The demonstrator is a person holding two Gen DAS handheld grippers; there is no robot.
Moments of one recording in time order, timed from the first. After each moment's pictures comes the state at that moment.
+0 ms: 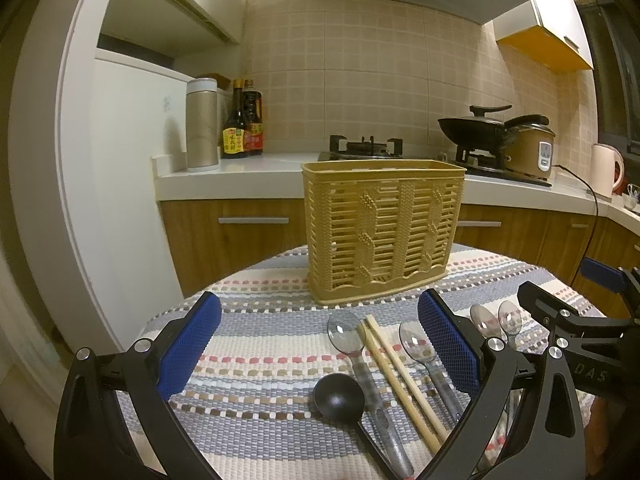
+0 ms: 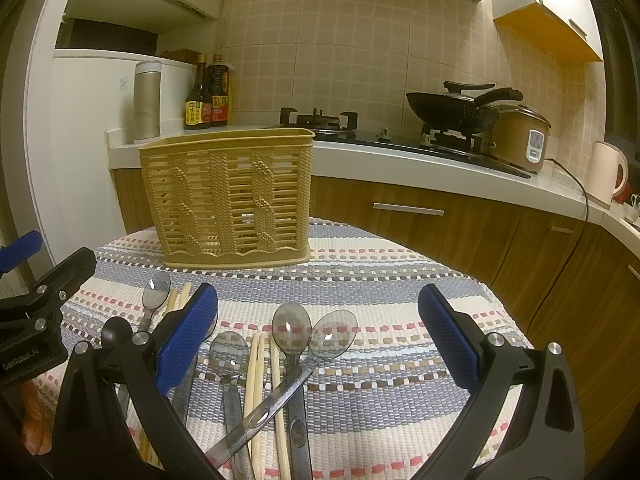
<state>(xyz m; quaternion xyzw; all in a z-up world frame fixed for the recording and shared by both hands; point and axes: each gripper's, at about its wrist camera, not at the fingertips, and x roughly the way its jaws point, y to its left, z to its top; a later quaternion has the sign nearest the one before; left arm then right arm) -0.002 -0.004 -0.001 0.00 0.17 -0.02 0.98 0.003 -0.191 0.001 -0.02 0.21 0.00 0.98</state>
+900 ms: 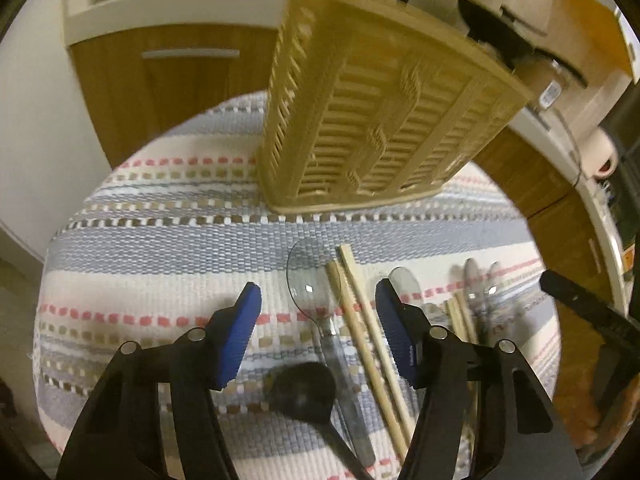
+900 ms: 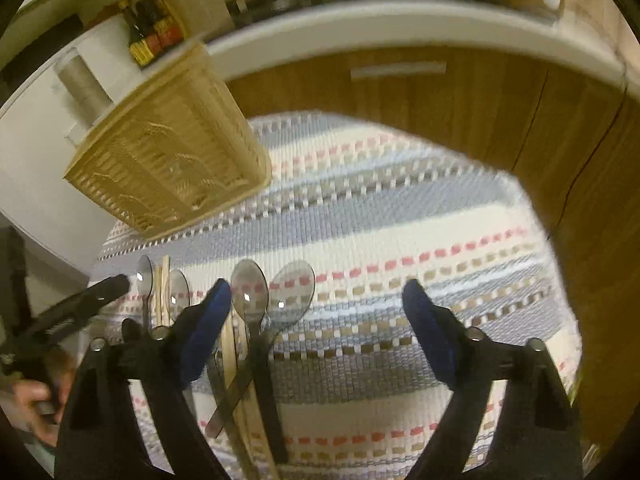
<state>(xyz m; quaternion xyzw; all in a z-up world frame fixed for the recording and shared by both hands) 0.135 0.013 -0.027 -0.08 0.50 -0.12 0.85 0.093 -0.278 0.000 0.14 0.50 0.04 0.86</state>
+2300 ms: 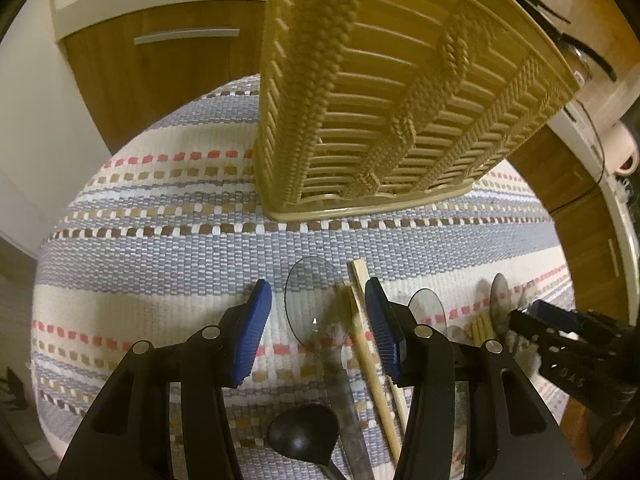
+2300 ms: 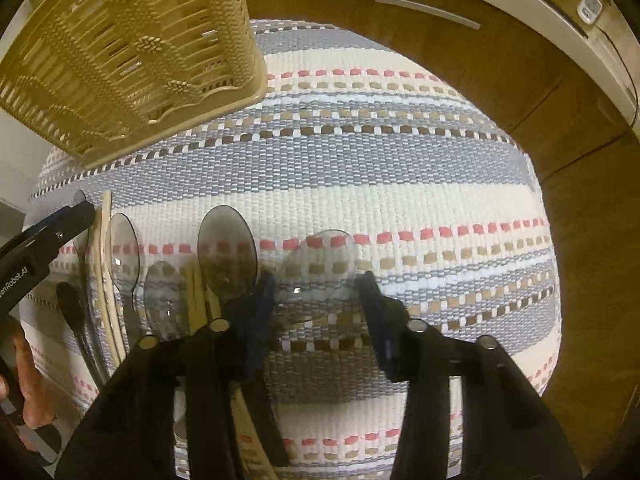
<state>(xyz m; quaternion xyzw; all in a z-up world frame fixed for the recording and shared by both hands) 0.173 -0.002 -0.043 -0.07 0.53 -0.10 0.84 0.151 -0.185 -0.062 0.01 0.61 -0.02 0.80</state>
